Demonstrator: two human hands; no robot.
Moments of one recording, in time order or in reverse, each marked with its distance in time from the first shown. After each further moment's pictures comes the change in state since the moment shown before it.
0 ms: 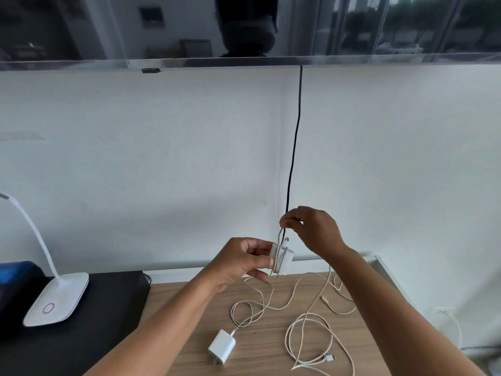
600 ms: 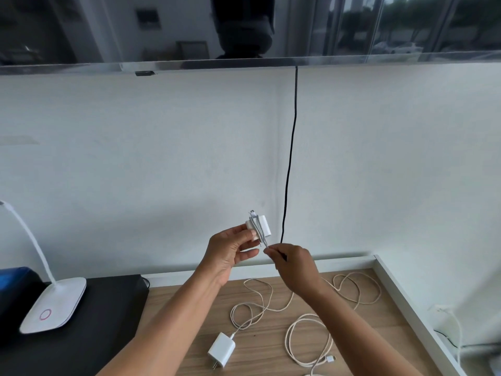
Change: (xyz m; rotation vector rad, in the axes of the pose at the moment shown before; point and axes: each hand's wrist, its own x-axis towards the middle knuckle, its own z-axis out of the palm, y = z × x) left_hand 0.017 0.003 -0.007 -0.447 0.338 0.004; right_hand -0.045 -0.004 0.063 0.193 -0.013 0.108
